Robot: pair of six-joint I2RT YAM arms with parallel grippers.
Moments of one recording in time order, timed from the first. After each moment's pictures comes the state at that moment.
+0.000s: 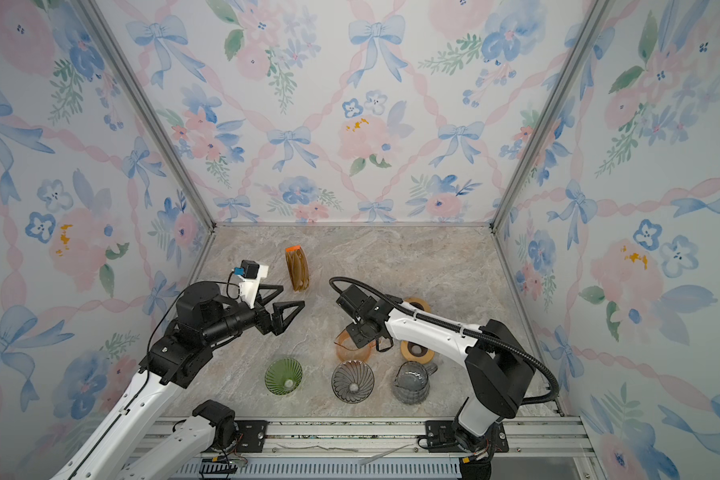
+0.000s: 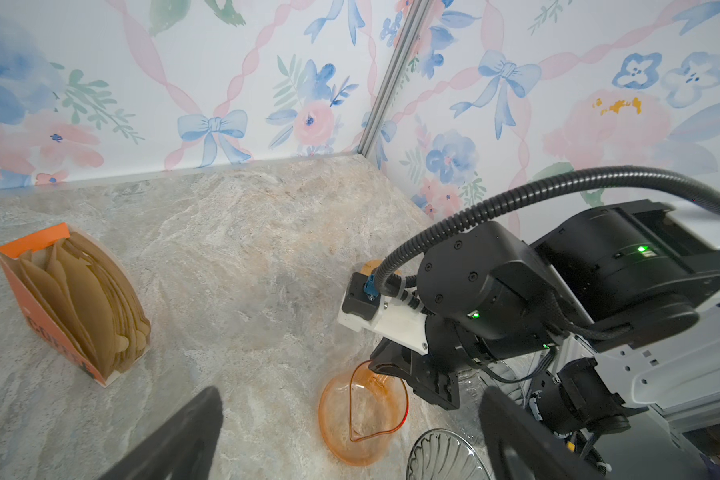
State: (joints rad) left arm -0.38 0.76 0.81 -0.35 0.47 -0.23; right arm 0.89 1.62 1.15 -0.73 0.17 0.23
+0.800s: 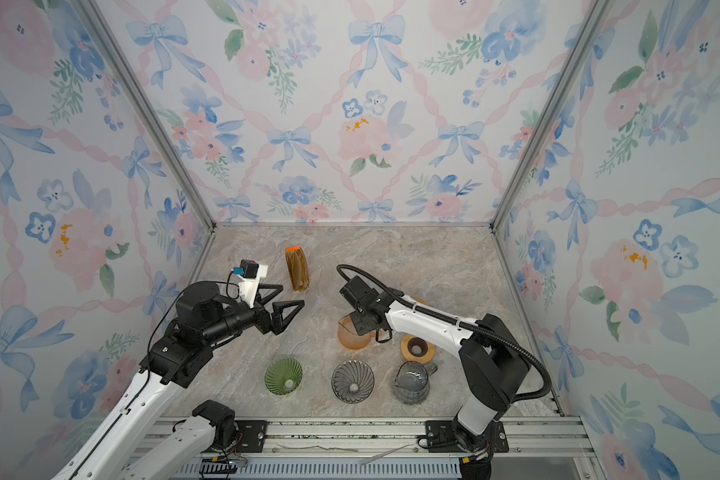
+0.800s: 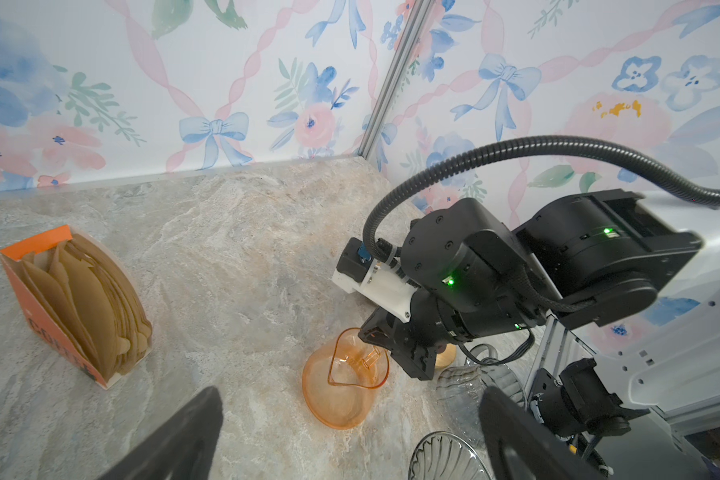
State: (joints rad) left arm -0.37 0.76 0.80 -0.34 0.47 -0.23; right arm 0.82 1.66 1.18 -0.69 0.26 0.31
